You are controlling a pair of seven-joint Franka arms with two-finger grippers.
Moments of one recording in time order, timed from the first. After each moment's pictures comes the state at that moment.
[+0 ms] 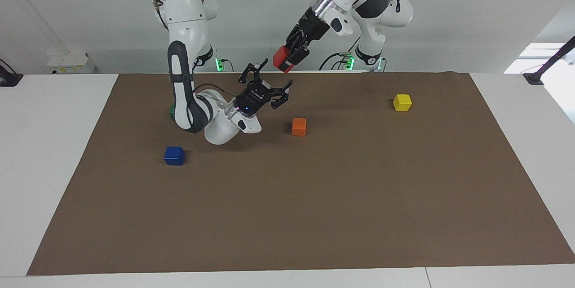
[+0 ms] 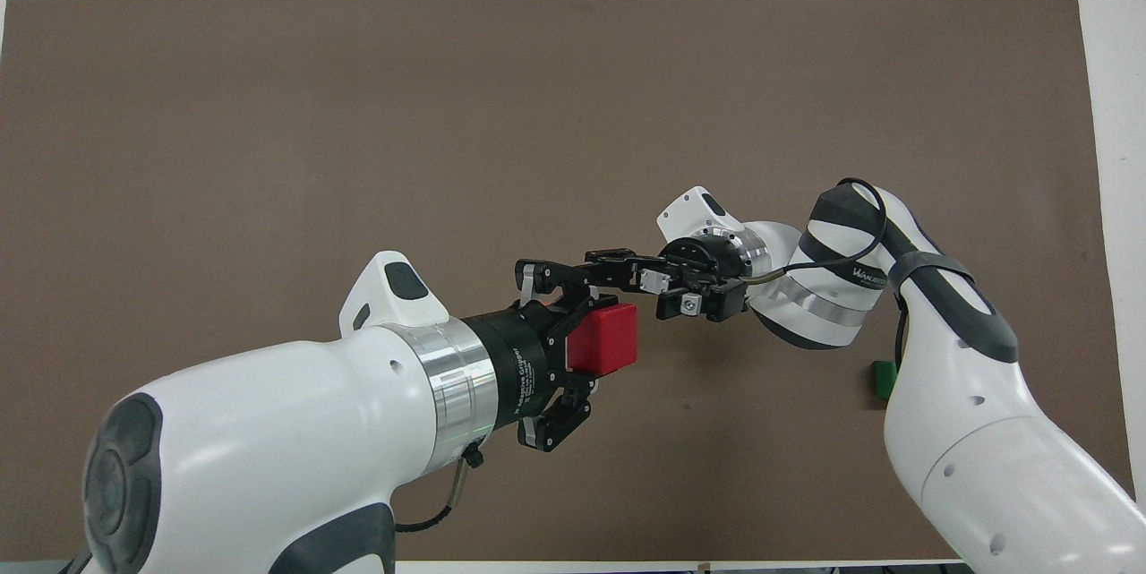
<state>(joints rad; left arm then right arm) -0.33 -0.25 -0.36 -2.06 -0.66 2.28 -1.80 0.37 0.47 -0.10 -2.09 2.16 0.89 -1.29</state>
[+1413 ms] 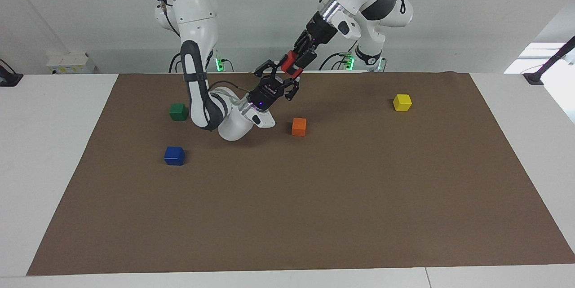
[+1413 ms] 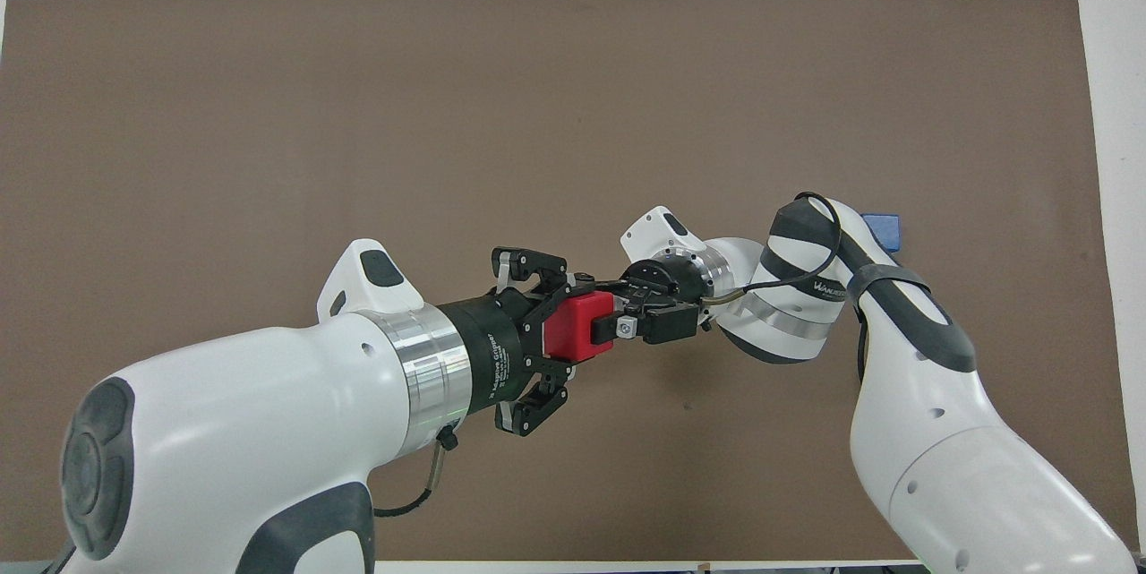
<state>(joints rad) -0.32 -0.26 -0.34 -2.08 -0.66 2.30 -1.76 0.42 0.48 -0.06 -2.10 2.19 0.91 -1.32</state>
